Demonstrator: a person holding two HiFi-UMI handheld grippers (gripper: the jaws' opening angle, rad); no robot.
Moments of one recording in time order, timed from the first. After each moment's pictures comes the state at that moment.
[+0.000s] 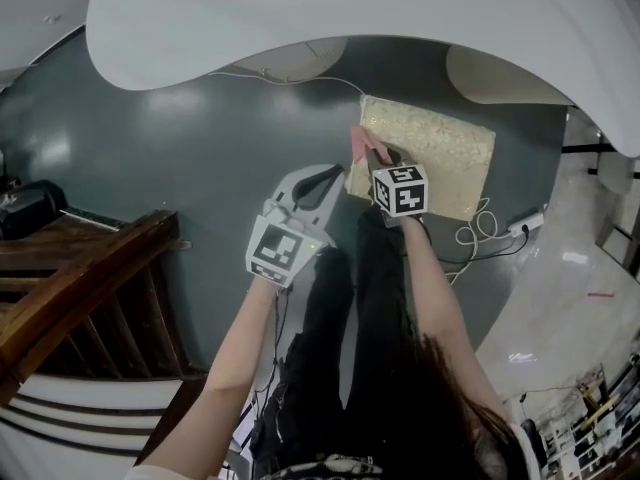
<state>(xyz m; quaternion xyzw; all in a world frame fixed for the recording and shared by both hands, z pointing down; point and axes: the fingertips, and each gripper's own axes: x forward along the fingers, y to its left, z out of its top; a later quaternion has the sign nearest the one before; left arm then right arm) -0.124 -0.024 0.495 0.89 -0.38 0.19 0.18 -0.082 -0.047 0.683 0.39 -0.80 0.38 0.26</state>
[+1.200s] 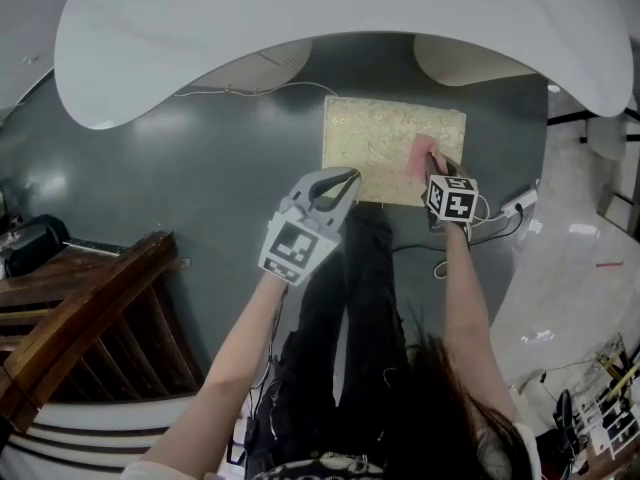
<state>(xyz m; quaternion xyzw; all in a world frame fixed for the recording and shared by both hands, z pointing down) -0.022 -0.013 0.505 0.92 -0.28 0.20 0.18 0.151 -0.010 0.711 0.53 -0.68 0.40 0.31</state>
